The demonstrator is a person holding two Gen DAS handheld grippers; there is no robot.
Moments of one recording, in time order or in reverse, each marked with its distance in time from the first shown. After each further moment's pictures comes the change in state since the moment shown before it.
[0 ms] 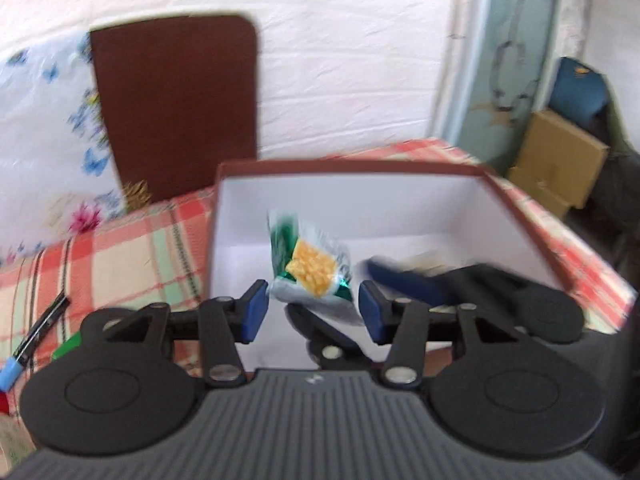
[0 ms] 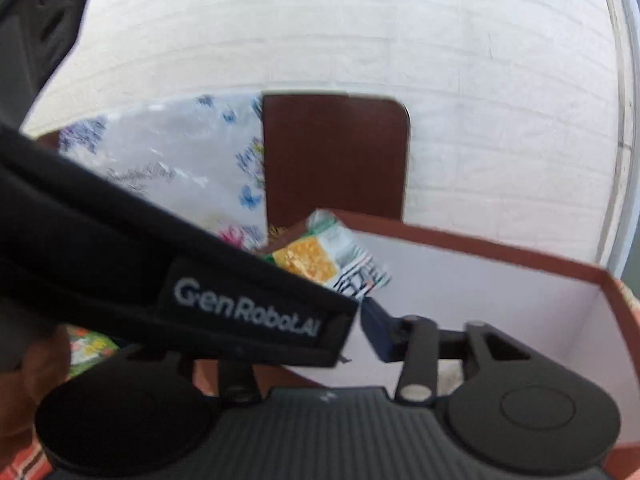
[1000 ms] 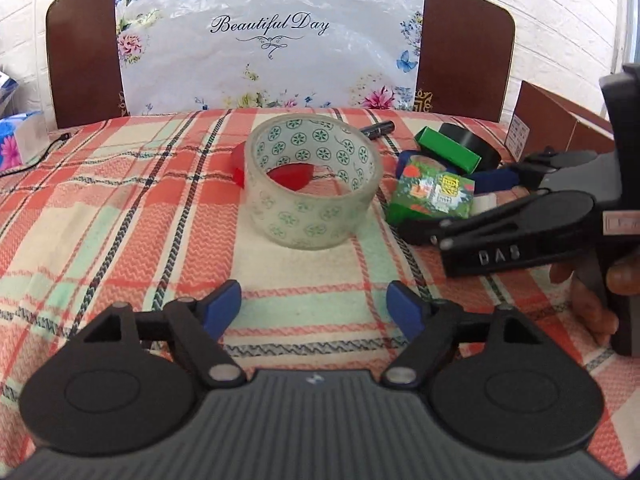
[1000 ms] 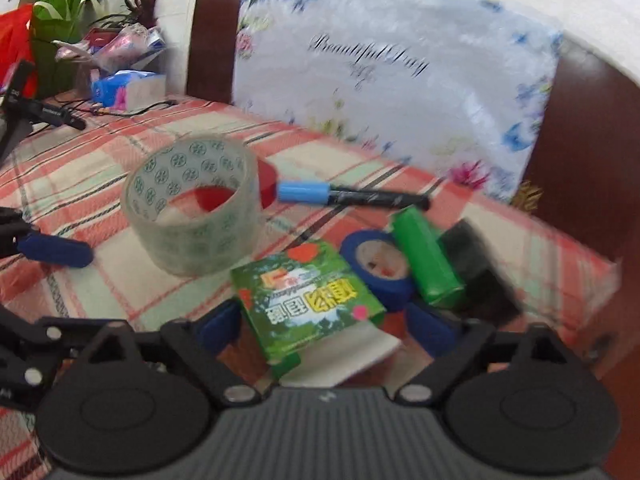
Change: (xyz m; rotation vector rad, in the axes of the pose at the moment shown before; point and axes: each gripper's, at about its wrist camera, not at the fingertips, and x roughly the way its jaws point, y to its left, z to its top) left arm -0.112 0.177 -0.202 -0.261 -0.089 0.362; right arm 0.064 0.189 -0.044 -0.355 0.236 0.374
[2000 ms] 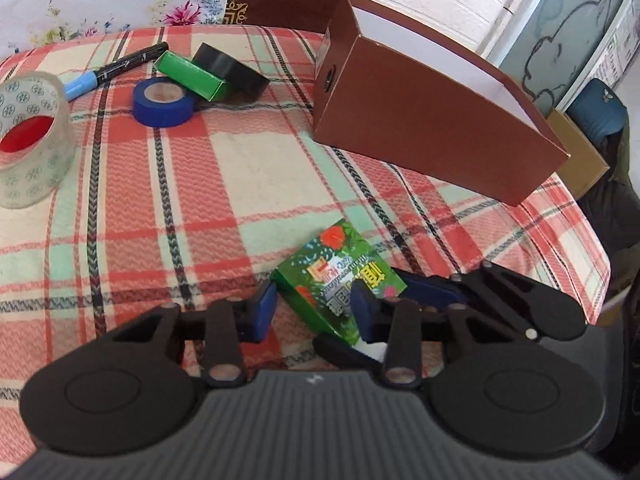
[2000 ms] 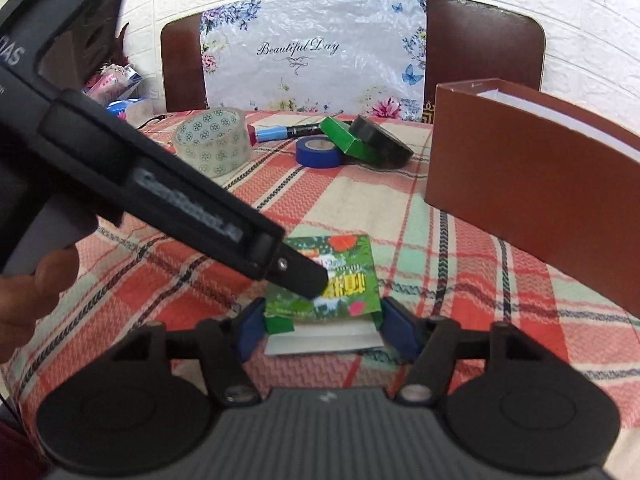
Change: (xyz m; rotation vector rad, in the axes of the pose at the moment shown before) left arm -0.006 -0.127 0.016 0.037 0.324 -0.382; right arm -0.149 0.003 -0.112 0.212 0.000 -0.096
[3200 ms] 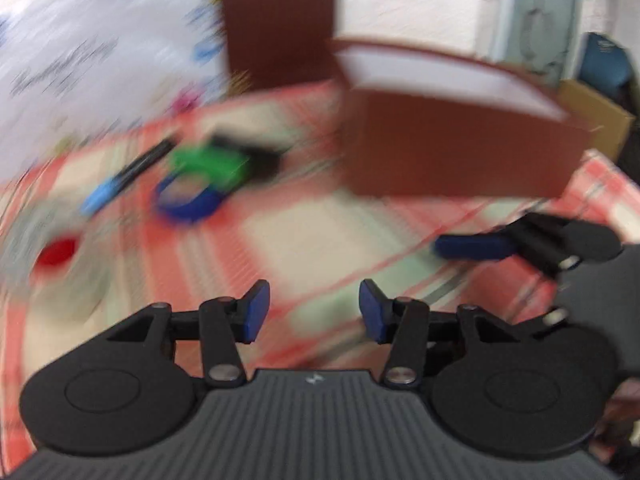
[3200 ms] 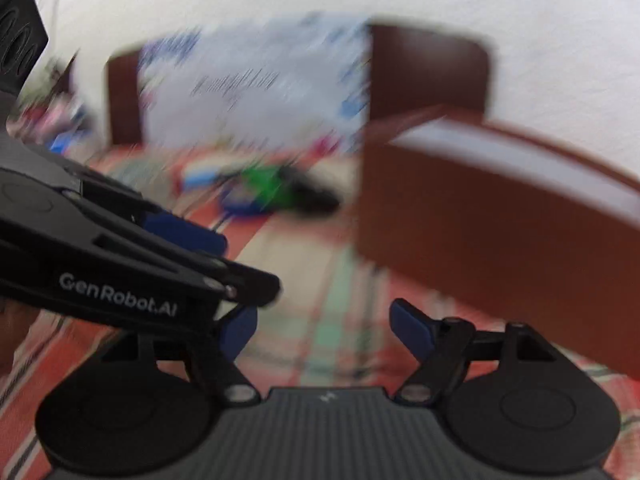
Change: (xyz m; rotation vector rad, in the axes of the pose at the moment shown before) left arm 0.008 0.014 0.008 0.201 -0.131 0.209; right arm 0.029 -0.025 0.020 0.008 -0.023 -0.105
